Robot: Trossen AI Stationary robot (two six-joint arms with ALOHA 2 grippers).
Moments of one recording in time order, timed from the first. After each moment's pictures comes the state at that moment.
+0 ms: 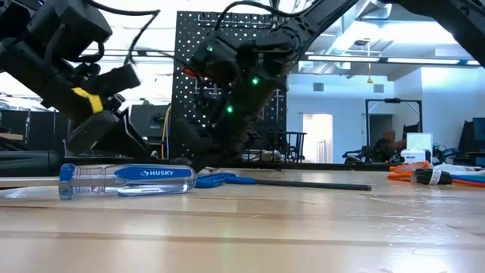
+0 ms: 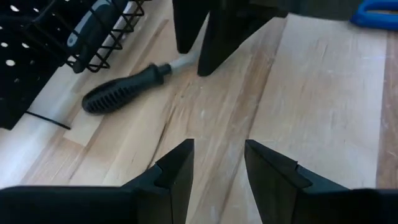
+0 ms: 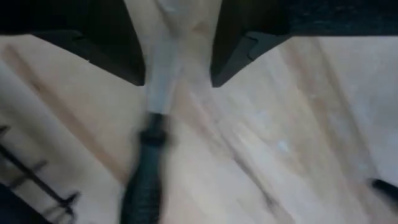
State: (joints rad) left arm -0.31 1.39 0.37 0.17 -0.77 -0.26; right arm -0.04 2.28 1.55 -0.19 0.39 0.41
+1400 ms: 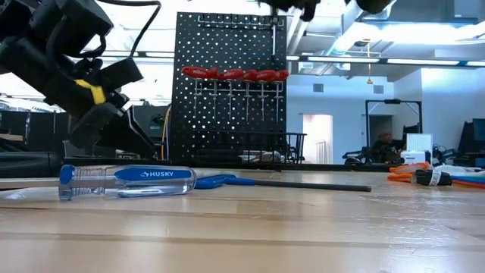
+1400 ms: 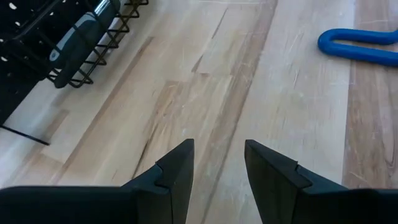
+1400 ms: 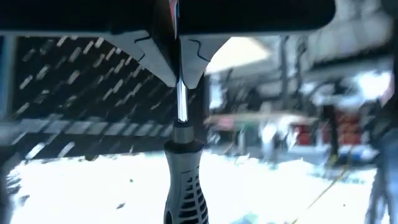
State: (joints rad) left arm -0.31 1.39 0.37 0.25 -0.73 -0.24; right arm -0.01 1.58 1.02 0.91 0.71 -0.22
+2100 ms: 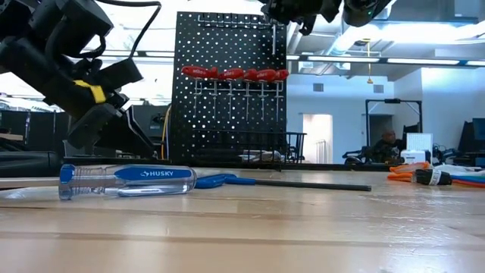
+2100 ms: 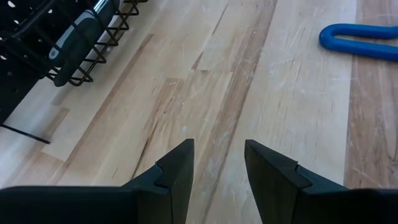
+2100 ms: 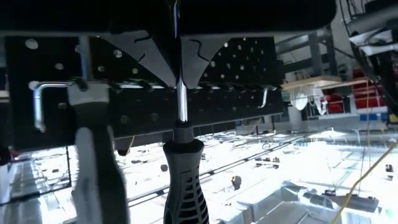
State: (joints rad) left arm -0.31 1.39 0.37 0.24 -0.73 -0.24; right arm -0.27 1.59 1.10 0.93 0.60 -0.10
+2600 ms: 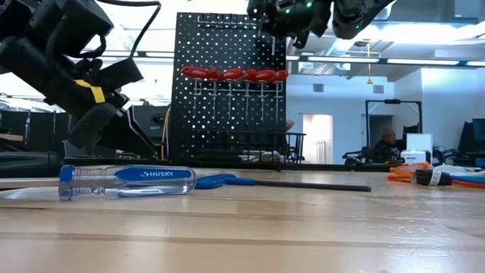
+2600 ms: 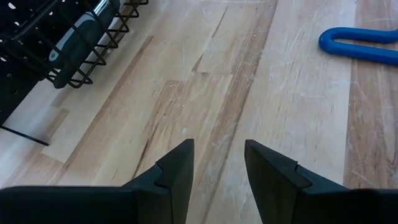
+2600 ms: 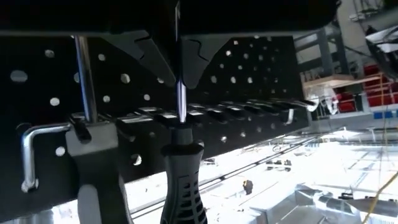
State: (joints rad) left arm -0.31 1.39 0.37 0.25 -0.73 -0.24; right arm -0.31 1.69 1.13 0.95 0.60 -0.03
